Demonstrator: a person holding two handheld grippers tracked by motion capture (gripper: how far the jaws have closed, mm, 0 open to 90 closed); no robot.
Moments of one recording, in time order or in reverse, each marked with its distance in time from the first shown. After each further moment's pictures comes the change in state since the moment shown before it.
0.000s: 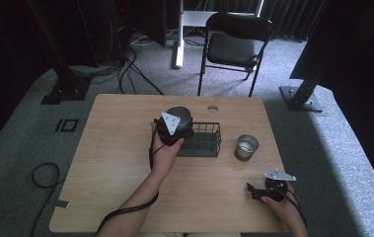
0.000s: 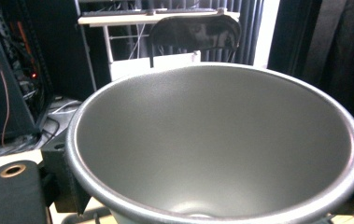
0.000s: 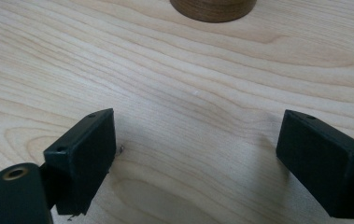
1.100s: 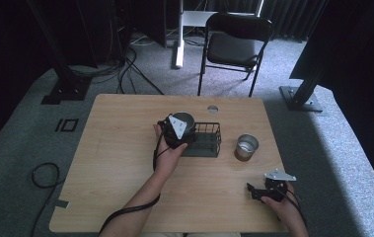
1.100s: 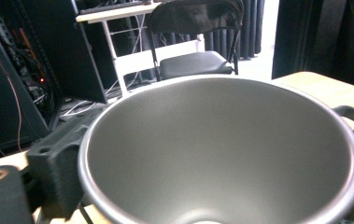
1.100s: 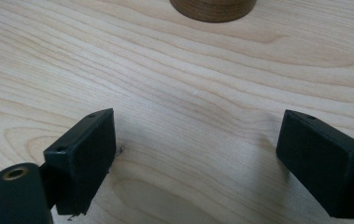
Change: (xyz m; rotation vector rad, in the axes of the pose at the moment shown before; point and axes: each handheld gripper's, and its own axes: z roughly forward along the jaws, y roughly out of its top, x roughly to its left) left arm -0.011 -0.015 0.011 0.036 -0.004 0.107; right arm 0.000 0.000 0.000 0.000 0.000 0.000
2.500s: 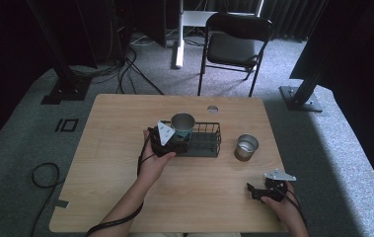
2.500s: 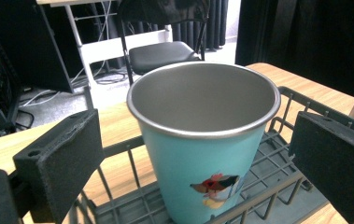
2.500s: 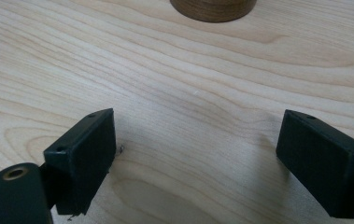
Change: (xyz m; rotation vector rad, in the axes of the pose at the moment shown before) left arm 0.026 0.001 -0.051 0.034 -0.138 -0.045; right arm 0.000 0.000 0.000 0.000 -0.001 -0.001
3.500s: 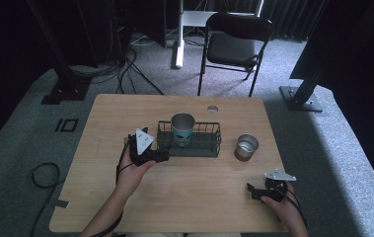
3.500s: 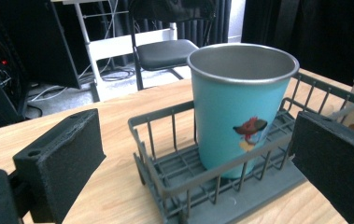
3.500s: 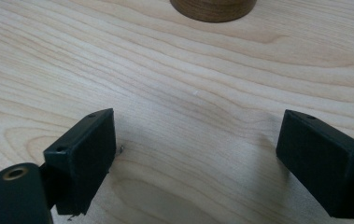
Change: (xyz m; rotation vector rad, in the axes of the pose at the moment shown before) left arm 0.035 -0.016 -0.052 0.005 0.000 -0.012; right arm 0.000 0.000 0.000 0.000 0.000 0.001
